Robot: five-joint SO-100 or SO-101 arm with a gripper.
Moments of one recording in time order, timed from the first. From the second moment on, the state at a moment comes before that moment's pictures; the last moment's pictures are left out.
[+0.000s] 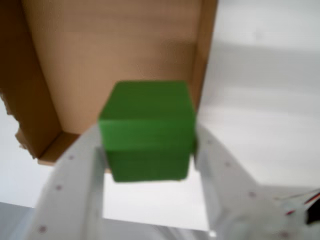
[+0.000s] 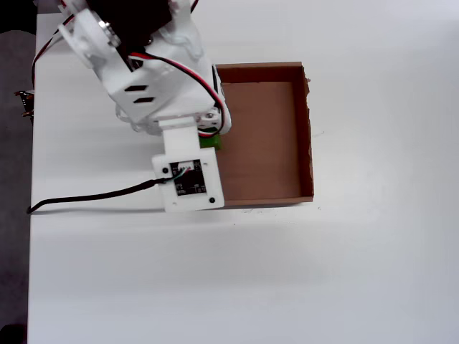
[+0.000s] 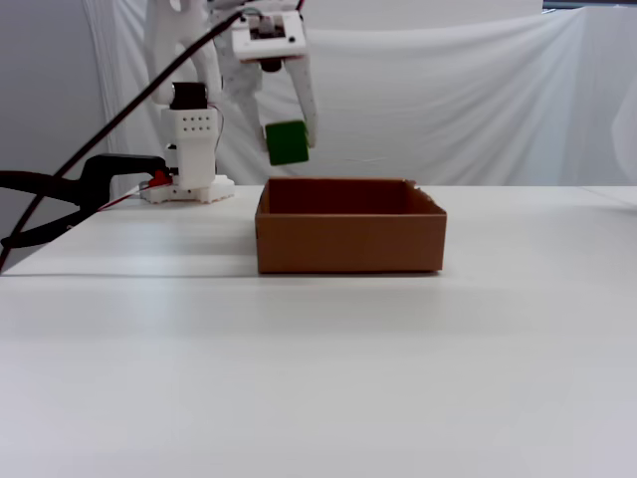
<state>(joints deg) -28.0 94.4 93.2 66.5 -57.9</state>
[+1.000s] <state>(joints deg) -37.8 71.6 83.9 60.3 -52.6</state>
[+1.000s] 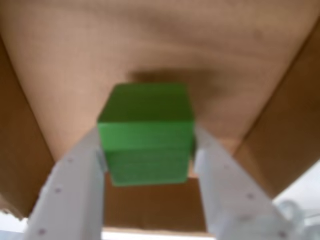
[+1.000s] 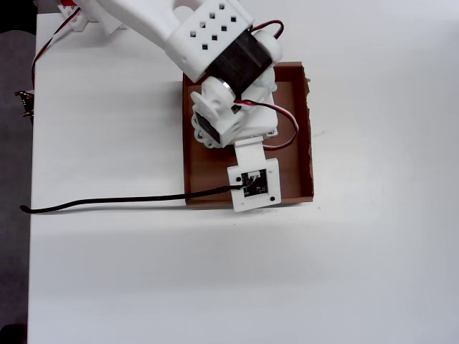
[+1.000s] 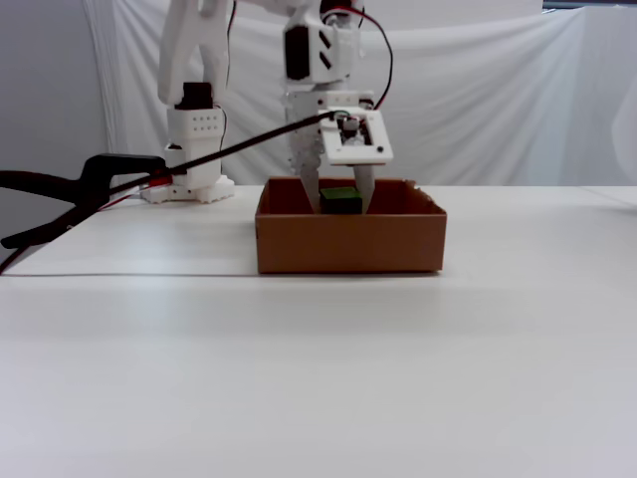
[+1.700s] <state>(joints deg) -37.9 71.1 83.8 59.8 -52.6</state>
